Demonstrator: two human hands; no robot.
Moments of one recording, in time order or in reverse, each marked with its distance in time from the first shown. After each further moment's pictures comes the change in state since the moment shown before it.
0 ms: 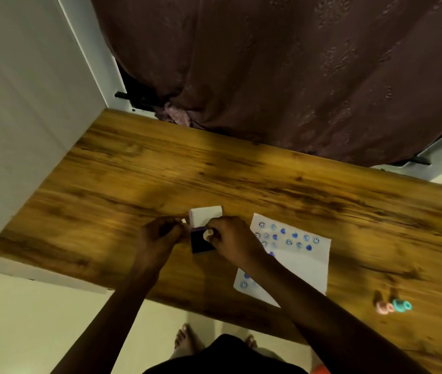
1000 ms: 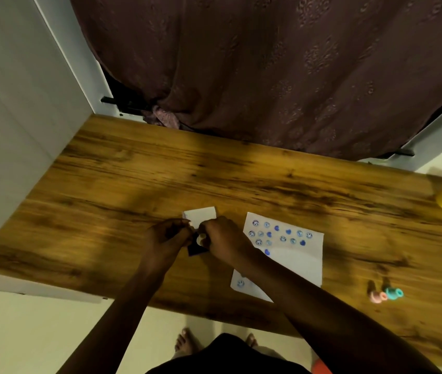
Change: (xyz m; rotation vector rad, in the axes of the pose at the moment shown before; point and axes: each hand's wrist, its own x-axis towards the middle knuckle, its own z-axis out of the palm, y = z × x) left_hand -0.002 0.009 0.022 0.059 -0.089 -0.019; right_hand 0.006 -0.003 0.007 -0.091 -0.074 0.022
